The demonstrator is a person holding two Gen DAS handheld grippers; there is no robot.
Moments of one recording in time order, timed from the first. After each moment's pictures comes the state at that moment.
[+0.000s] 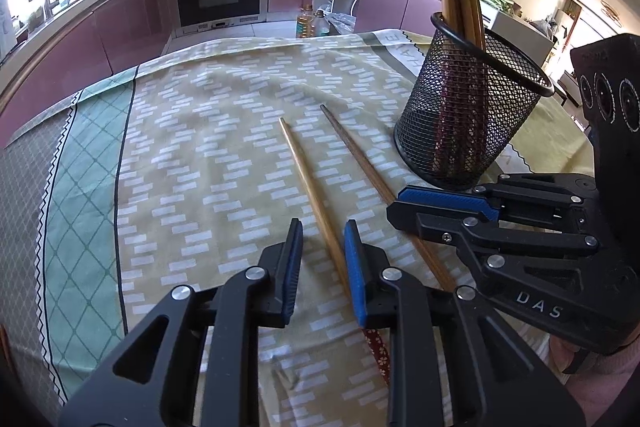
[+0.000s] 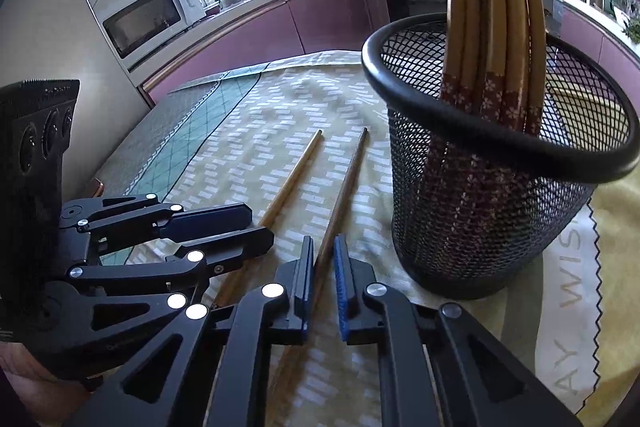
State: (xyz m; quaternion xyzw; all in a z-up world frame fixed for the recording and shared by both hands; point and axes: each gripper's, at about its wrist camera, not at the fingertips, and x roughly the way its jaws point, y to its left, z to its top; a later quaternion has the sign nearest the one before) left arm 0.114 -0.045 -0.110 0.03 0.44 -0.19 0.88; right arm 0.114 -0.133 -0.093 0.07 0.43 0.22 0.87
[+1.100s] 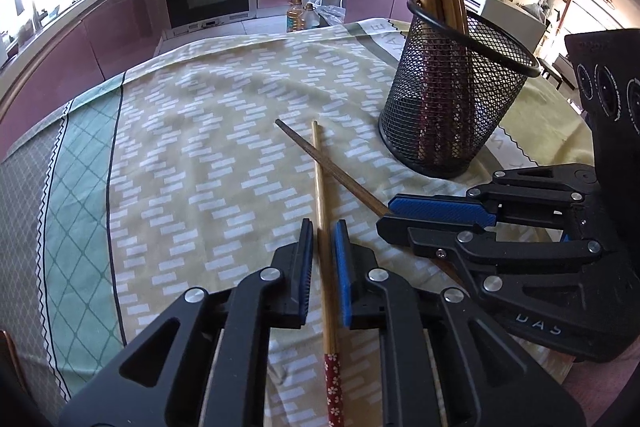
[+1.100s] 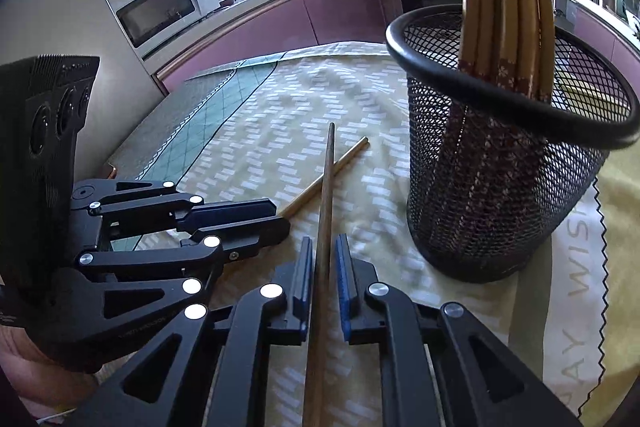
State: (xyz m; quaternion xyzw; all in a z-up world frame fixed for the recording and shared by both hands) left arm 0.109 -0.054 -0.109 0.06 0.45 -0.21 0.87; right arm 0.107 -0.123 -0.089 0.05 0.44 0.24 0.86
